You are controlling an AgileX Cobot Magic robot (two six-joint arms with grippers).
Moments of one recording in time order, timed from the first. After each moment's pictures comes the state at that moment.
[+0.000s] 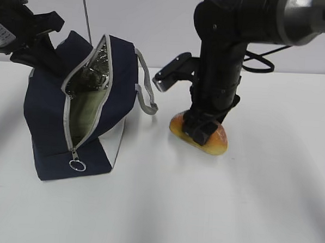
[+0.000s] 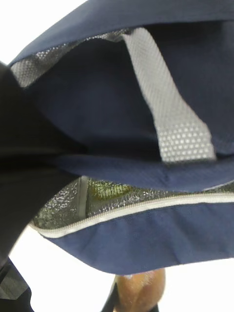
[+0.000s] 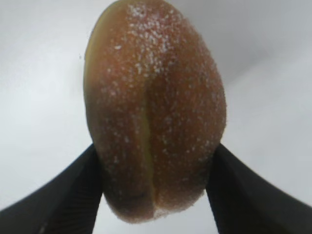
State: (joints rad) left arm -0.09 1.73 -1.47 -0.52 1.10 0.29; right arm 0.52 2.01 -1.61 -0.18 1.14 -0.37
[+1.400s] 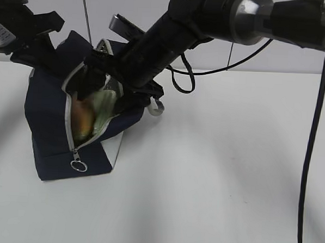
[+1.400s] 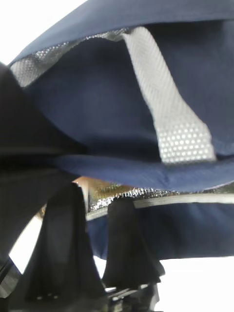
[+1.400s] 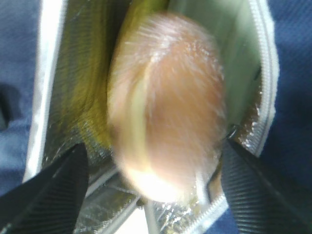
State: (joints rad) left arm -0.09 1.73 -1.47 -0.52 1.10 0.29; right arm 0.51 2.23 -1.94 0.70 0.99 -0.10
